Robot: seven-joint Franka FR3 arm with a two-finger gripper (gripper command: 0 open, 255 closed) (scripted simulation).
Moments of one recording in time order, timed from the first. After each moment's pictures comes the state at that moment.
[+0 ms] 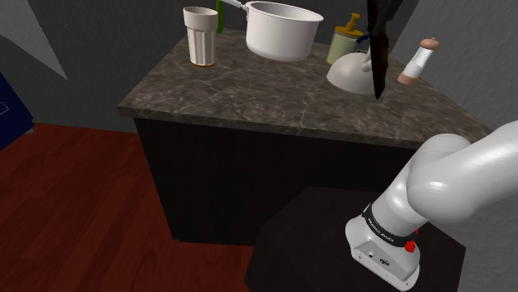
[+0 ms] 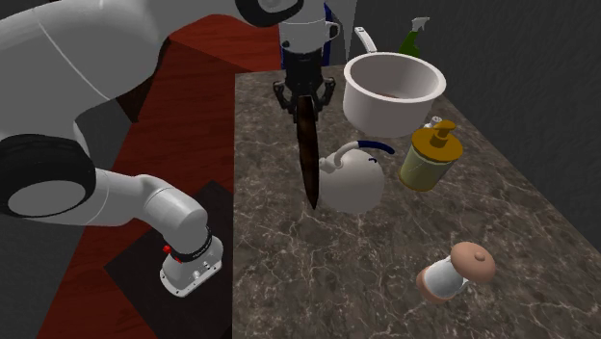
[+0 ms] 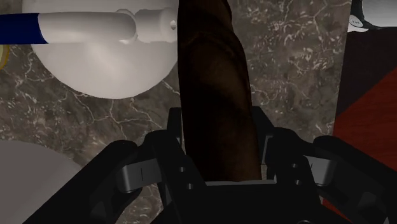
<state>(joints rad) 0.10 -0.50 -0.41 -1.89 -0.28 1.43 -1.03</state>
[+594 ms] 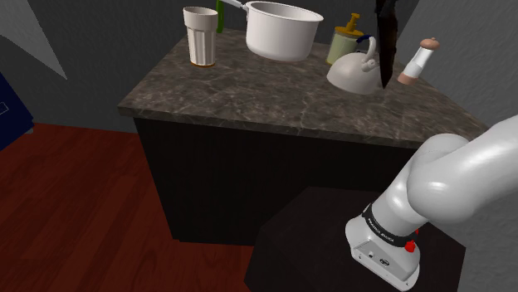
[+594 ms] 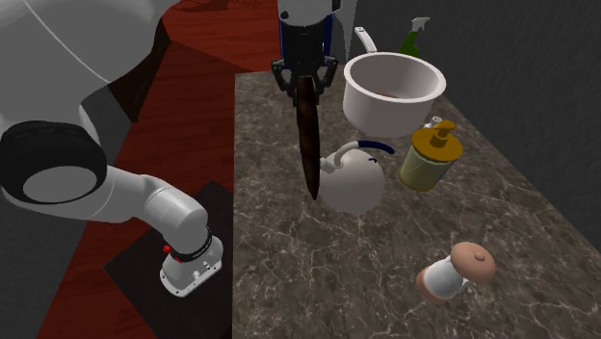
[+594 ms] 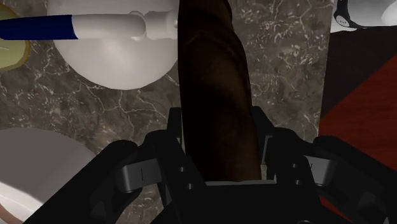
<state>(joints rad) 0.11 -0.44 -0.41 -1.72 -0.26 1.32 -1.05</state>
